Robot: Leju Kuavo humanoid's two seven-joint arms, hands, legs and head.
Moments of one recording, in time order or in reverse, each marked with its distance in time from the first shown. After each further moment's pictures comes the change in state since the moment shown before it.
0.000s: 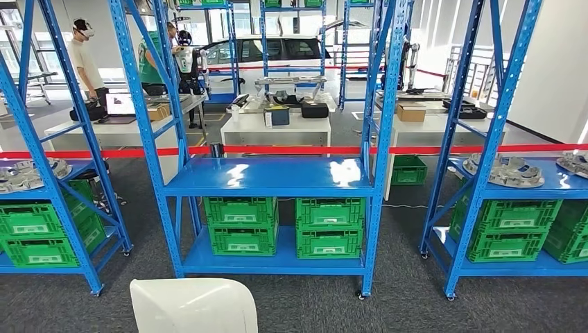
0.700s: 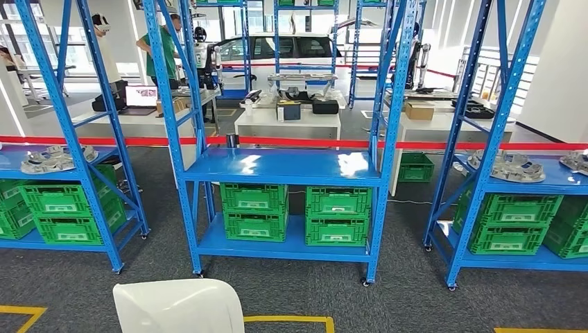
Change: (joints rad) left arm 0.037 0.006 0.039 -0.015 0.010 0.016 -0.012; right arm 0.006 -0.001 0.029 0.001 0.045 0.000 -0.008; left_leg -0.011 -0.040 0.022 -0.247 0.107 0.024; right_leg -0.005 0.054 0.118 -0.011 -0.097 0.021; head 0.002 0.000
